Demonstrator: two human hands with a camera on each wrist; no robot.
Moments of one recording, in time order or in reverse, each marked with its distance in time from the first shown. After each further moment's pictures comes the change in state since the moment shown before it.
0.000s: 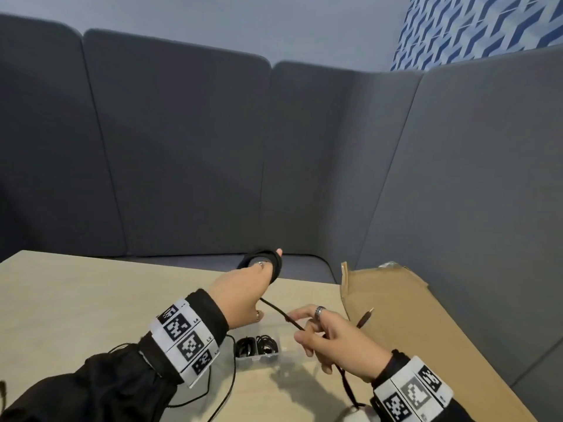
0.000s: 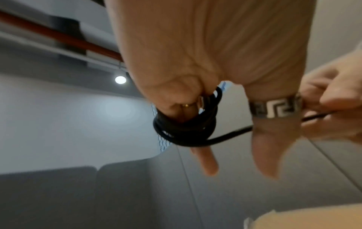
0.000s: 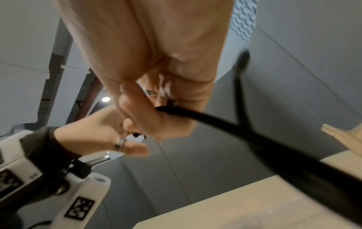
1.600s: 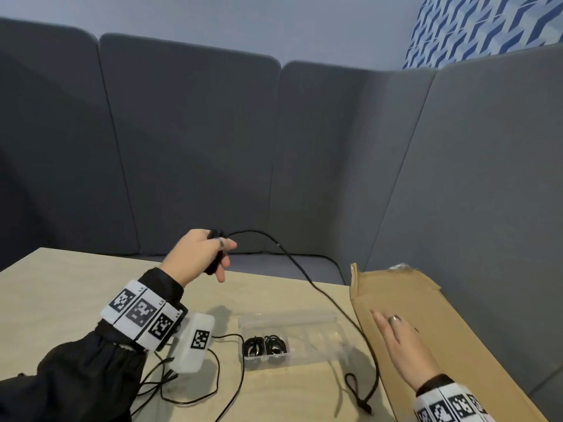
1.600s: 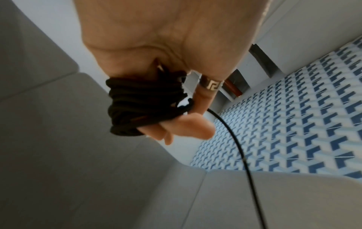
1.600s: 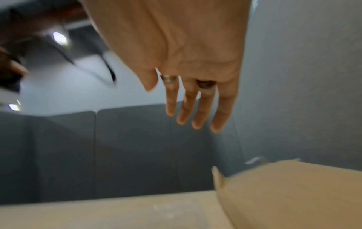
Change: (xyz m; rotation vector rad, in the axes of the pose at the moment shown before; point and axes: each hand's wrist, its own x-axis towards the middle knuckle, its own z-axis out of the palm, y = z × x) left_hand -0.014 -0.057 -0.040 -1.030 0.323 -0.495; right_hand -0.021 0.079 -0.050 -0.366 0.599 0.251
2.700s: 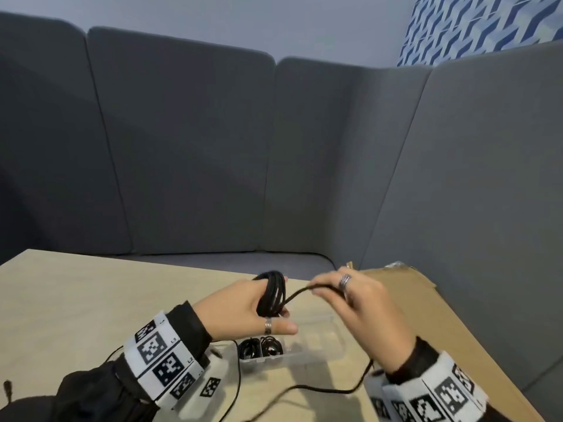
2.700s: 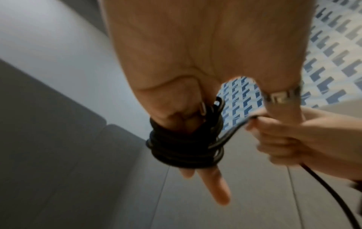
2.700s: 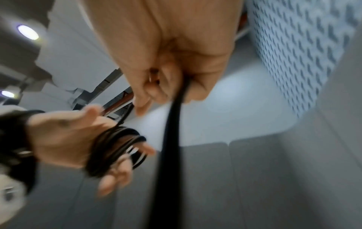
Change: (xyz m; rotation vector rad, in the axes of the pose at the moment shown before) left_hand -0.038 -0.003 0.051 0.405 -0.557 0.266; right_hand -0.020 -0.122 -0.020 -0.032 0.114 -0.698
